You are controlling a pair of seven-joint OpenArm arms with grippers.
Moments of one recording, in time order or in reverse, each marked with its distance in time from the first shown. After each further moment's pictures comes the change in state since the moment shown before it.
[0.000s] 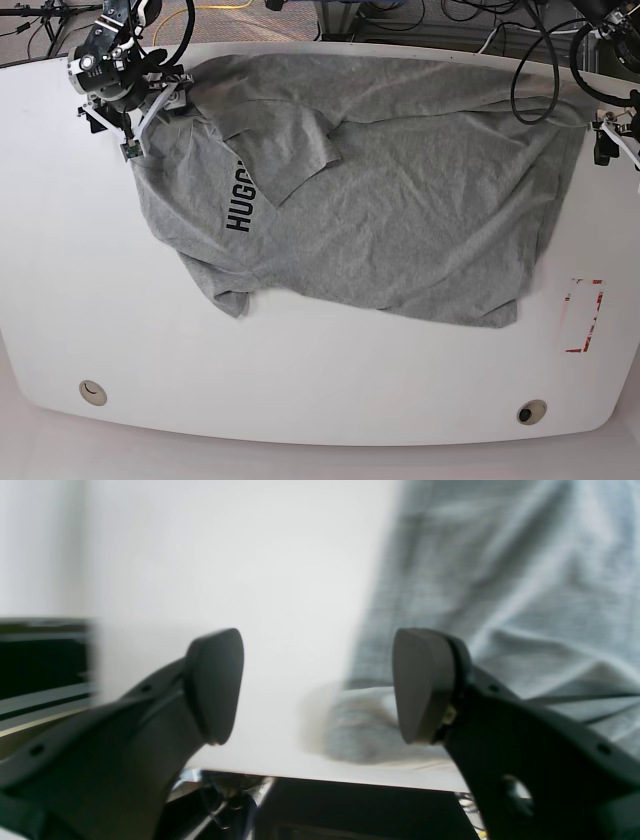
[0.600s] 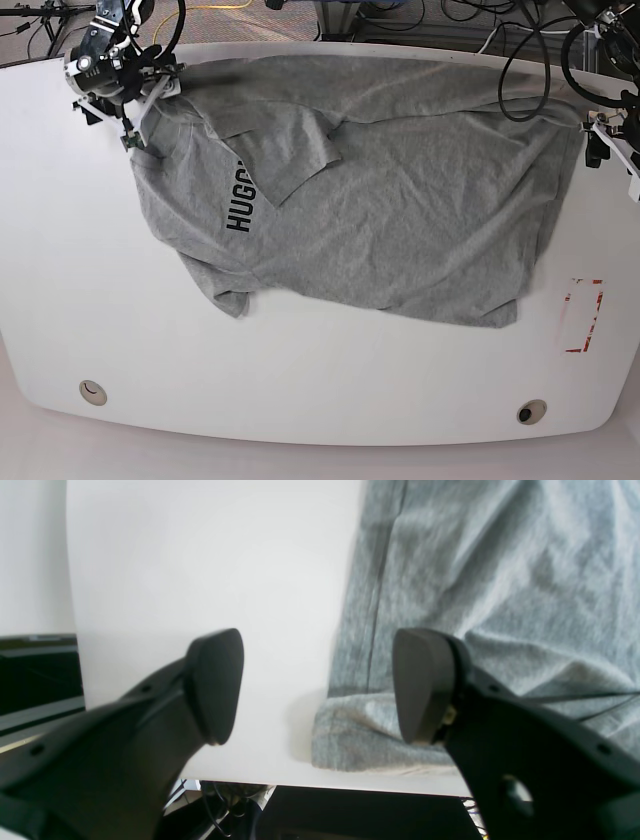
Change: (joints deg) left arm -0.2 0.7 2.0 1.7 0.6 0.0 -0.2; right arm -4.9 3.0 -2.2 0.1 0.0 -0.2 -5.1
